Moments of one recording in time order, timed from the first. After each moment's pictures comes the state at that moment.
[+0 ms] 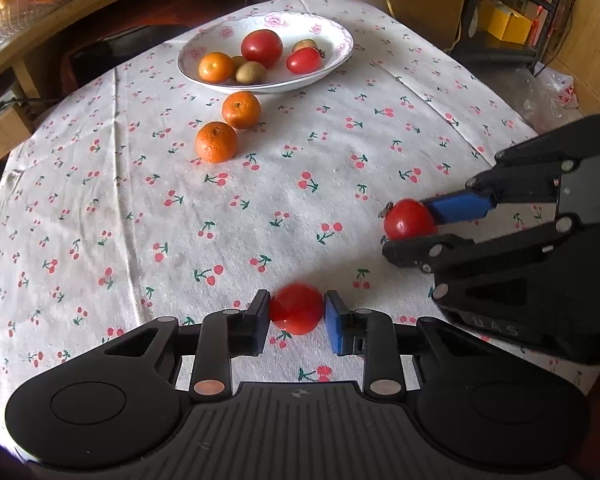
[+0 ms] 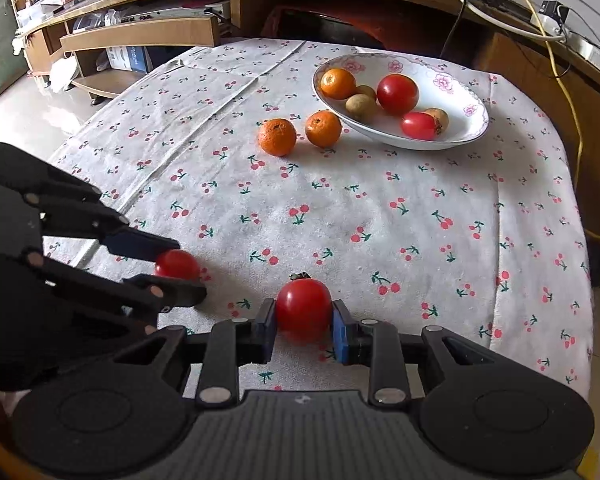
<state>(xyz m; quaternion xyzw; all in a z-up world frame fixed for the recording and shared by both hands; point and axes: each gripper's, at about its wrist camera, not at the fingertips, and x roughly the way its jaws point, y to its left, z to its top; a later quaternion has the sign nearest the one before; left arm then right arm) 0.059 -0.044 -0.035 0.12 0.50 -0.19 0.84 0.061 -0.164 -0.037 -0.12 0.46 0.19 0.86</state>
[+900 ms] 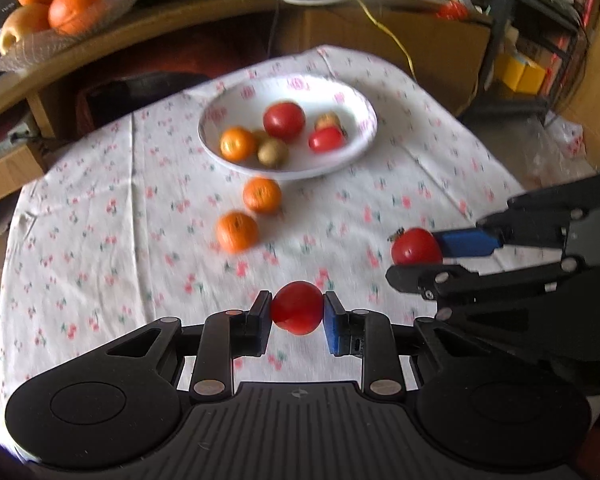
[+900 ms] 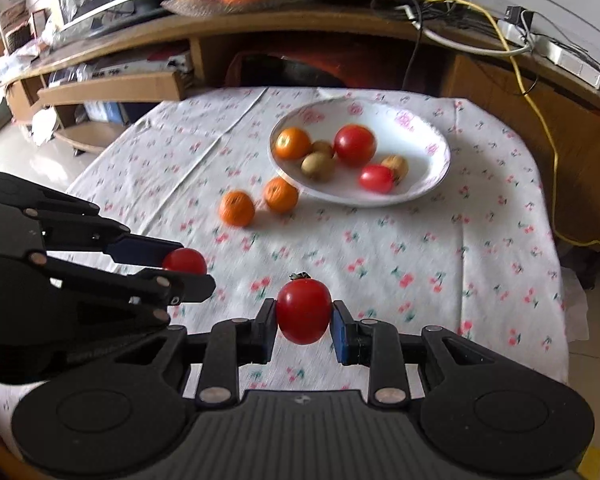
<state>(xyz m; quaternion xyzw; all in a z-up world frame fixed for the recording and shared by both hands) 0.100 -0.049 -0.002 0.08 0.46 -0.18 0.87 0.096 -0.180 -0.005 -0.07 0.43 0.17 0.88</state>
